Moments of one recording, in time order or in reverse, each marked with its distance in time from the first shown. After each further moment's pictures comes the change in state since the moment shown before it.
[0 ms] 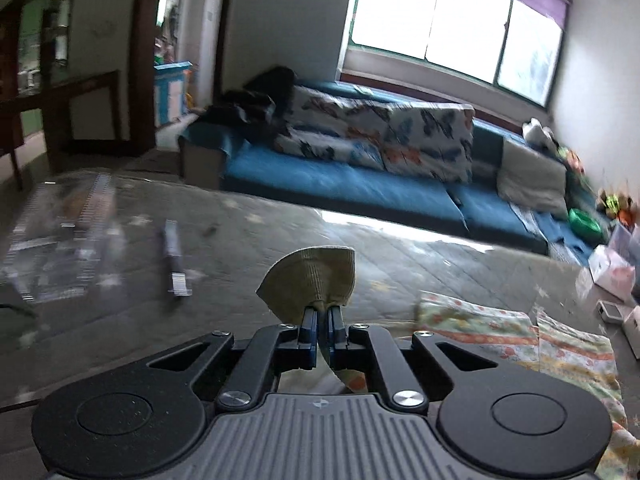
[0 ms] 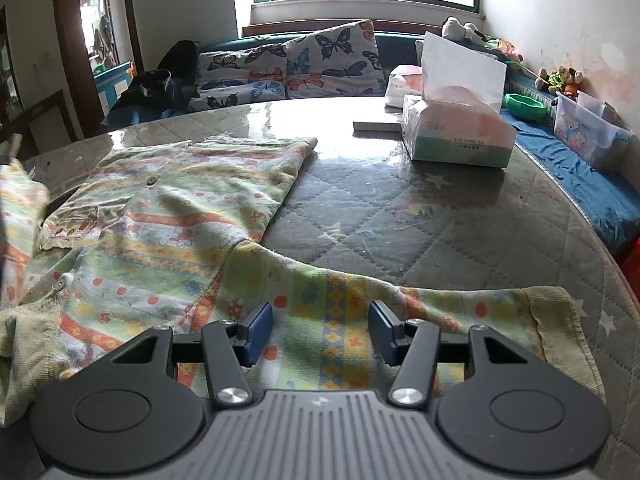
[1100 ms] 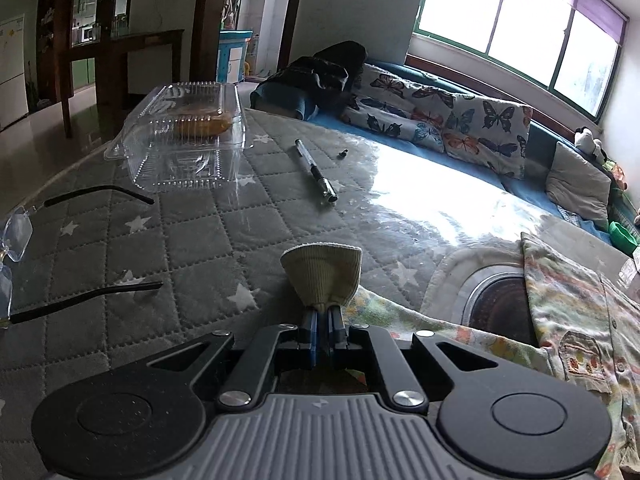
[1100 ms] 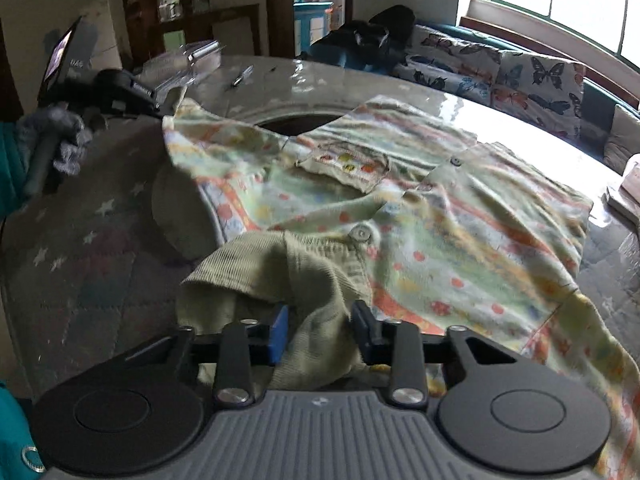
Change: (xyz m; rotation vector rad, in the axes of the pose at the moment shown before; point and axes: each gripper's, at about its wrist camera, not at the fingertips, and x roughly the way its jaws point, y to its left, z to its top) left arm -0.016 0.097 -0.067 -0.114 0.090 0.109; right arm -0.026 0.173 -0.021 -0.467 0.097 0.391
